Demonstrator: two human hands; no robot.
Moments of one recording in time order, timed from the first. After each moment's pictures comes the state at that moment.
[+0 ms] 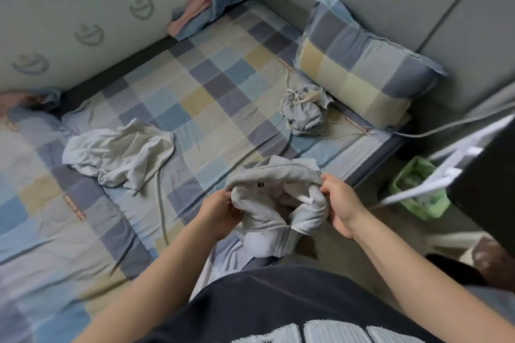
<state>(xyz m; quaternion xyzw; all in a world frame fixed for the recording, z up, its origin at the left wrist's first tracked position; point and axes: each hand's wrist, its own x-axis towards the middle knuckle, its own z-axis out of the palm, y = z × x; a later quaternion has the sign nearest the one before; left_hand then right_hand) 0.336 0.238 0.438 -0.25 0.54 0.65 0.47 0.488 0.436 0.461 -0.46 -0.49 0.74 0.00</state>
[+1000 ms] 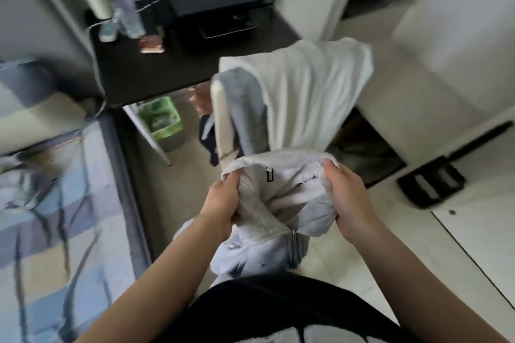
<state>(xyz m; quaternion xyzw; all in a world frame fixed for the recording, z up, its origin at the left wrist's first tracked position) 0.795 0.176 0.499 0.33 0.60 0.20 0.70 0.982 0.071 0.536 -0.75 -0.14 0.39 0.51</state>
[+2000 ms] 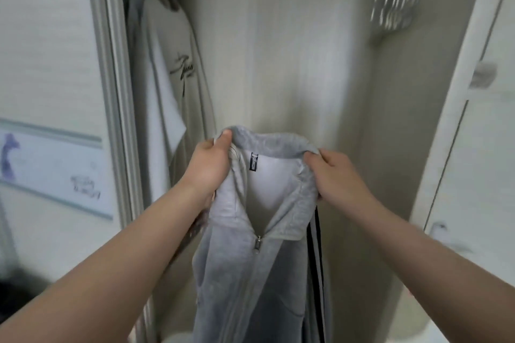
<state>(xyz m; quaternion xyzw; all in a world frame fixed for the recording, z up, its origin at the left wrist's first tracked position) 1.352 0.373 0.881 0.69 0.13 0.29 0.65 1.402 0.163 0.880 -0.82 -0.23 -0.13 0.51</state>
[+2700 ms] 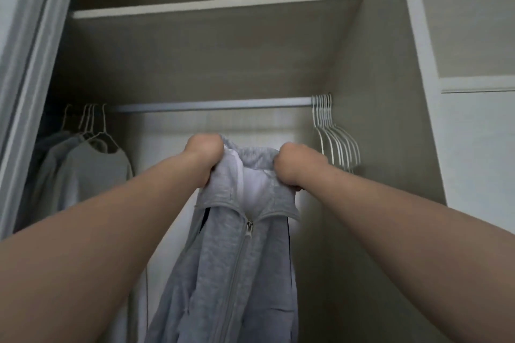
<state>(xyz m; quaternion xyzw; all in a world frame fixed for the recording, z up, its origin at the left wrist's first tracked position) 1.518 0.379 1.175 0.70 -0.03 0.34 0.63 1.529 0.203 1.168 -0.92 -0.09 -0.37 0.10</state>
